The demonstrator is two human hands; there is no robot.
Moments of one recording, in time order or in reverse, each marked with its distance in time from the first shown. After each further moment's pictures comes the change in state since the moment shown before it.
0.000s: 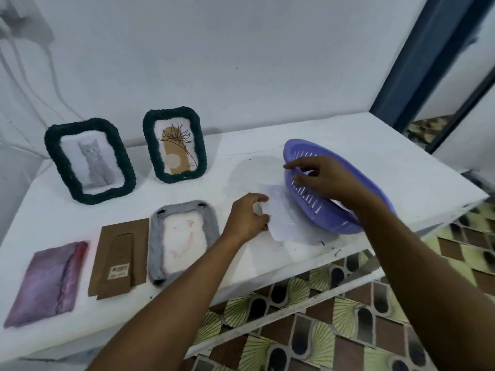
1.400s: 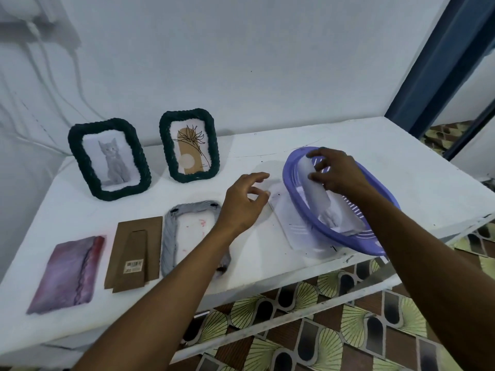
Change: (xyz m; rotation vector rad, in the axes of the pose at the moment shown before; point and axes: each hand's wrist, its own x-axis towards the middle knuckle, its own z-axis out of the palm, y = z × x) left_hand -0.005 0.025 -0.039 0.006 0.153 0.250; right_hand 0.033 0.018 0.003 -0.067 0.180 0.061
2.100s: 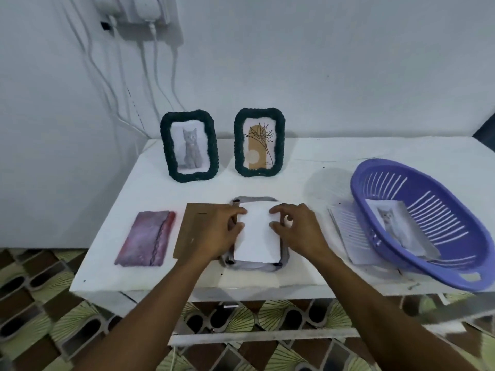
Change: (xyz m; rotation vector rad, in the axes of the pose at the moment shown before) left_hand -0.090 -0.056 -0.136 0.540 0.106 -0.166; right_hand -0.076 -0.092 0.174 0.165 -0.179 -0.251
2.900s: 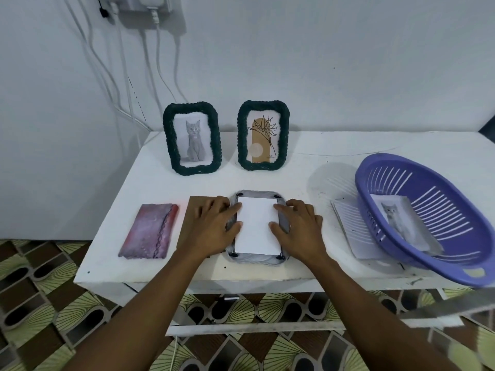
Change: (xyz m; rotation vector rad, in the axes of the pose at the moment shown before) left_hand 0.002 -0.042 0.007 0.428 -0.122 0.087; right_hand -0.009 0.026 0.029 -0.282 0.056 -0.023
